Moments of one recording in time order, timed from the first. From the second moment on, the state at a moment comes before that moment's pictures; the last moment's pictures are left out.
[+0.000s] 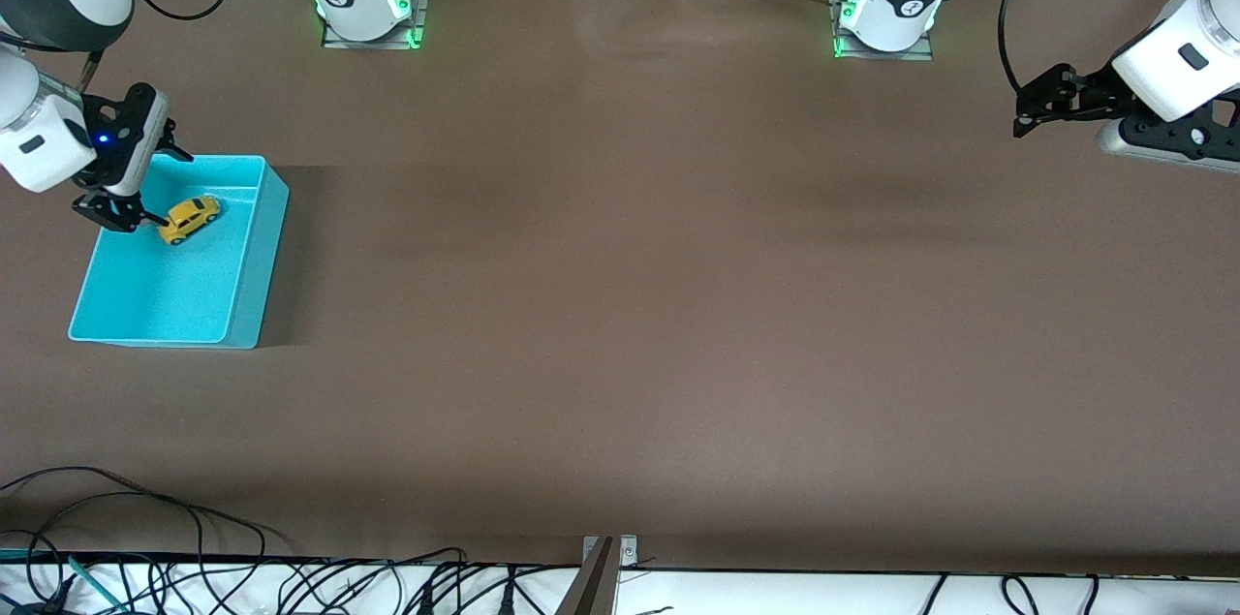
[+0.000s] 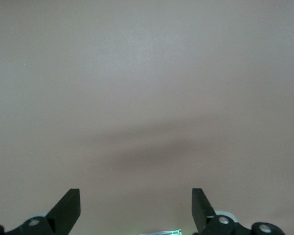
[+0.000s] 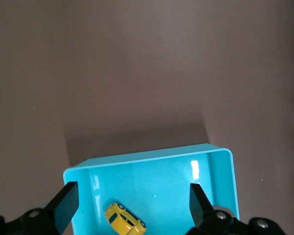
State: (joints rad) left arm 0.00 -0.02 -0.07 -1.60 -0.01 1.48 0.08; right arm -0.32 -0.05 0.22 -2.00 0.07 1.96 -1.46
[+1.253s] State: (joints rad) left arm 0.00 -0.02 -0.07 -1.60 -0.01 1.48 0.08; right arm -0.06 -0.11 0.16 -1.84 -0.02 1.74 -0.07
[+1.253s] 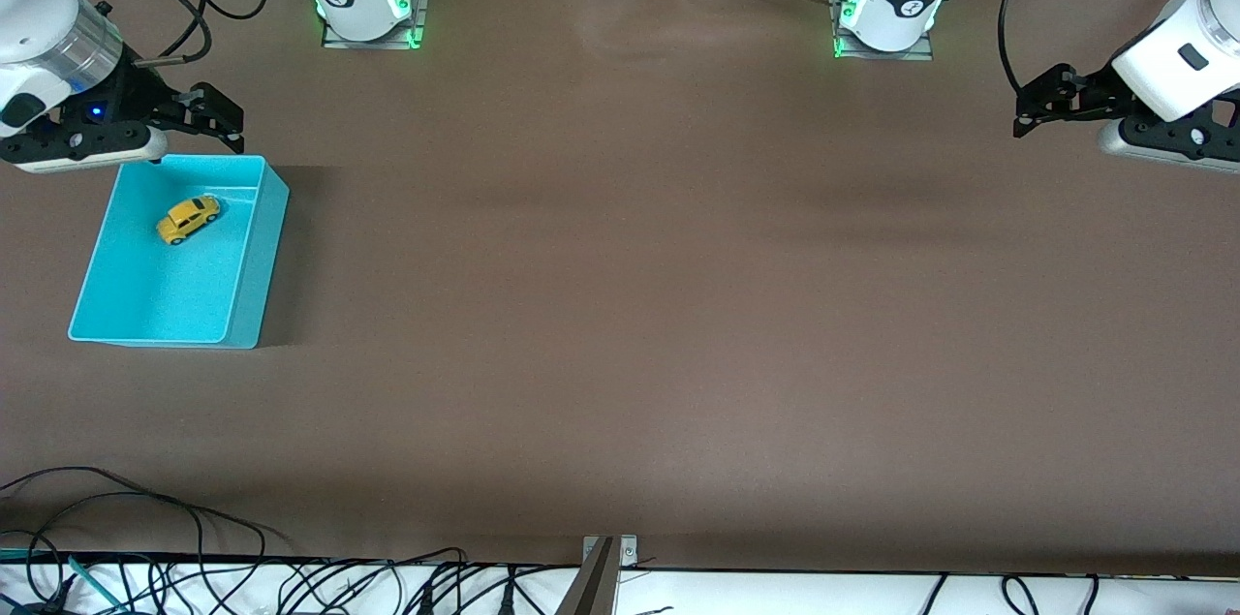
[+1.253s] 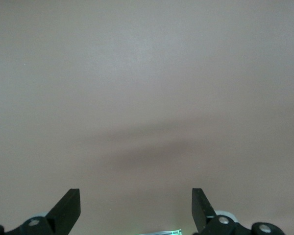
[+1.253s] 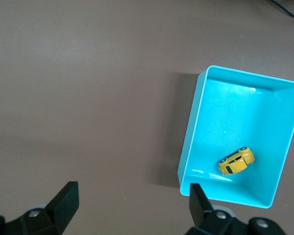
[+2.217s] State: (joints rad) left arm 0.00 -0.02 -0.07 -1.60 -0.01 1.48 0.08; right arm 0.13 -0.09 -0.06 -1.78 -0.07 1.70 0.04
